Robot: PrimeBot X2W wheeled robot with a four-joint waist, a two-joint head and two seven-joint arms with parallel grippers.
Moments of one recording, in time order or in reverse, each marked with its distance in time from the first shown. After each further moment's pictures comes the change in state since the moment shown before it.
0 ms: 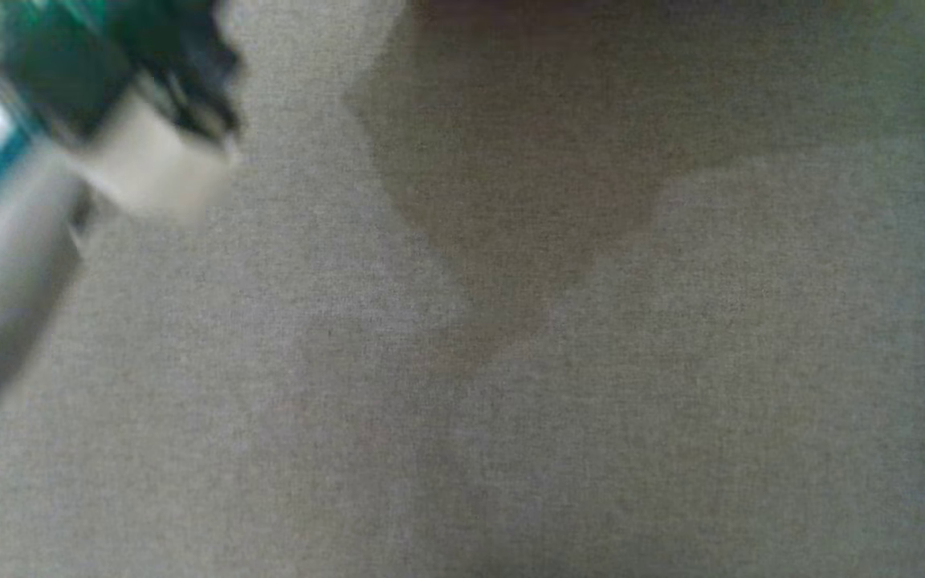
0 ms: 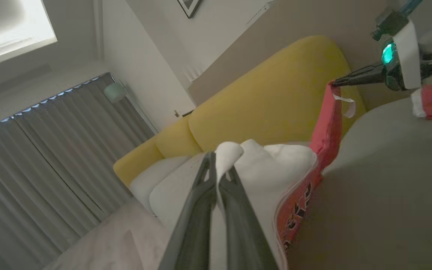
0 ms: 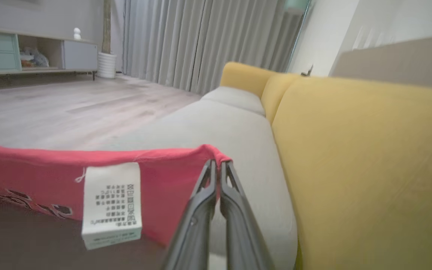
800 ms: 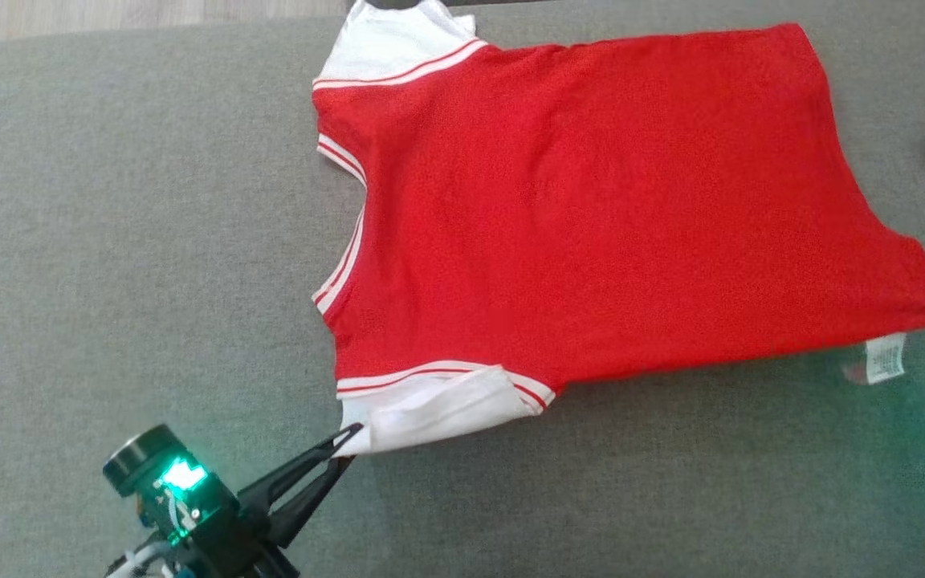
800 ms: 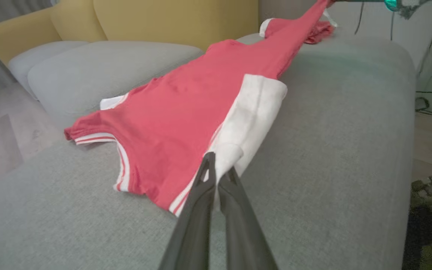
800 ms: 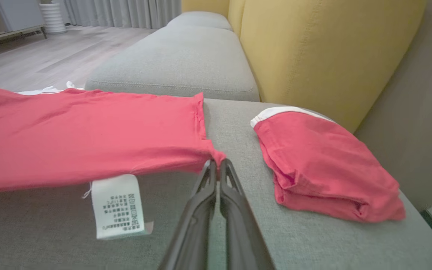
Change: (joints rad) left arm 0.946 0.129 -0.086 -0.215 0.033 0.077 0.048; right arm 1.150 0.210 -0.427 -0.625 0.001 0.000 0.114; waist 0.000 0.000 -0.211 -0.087
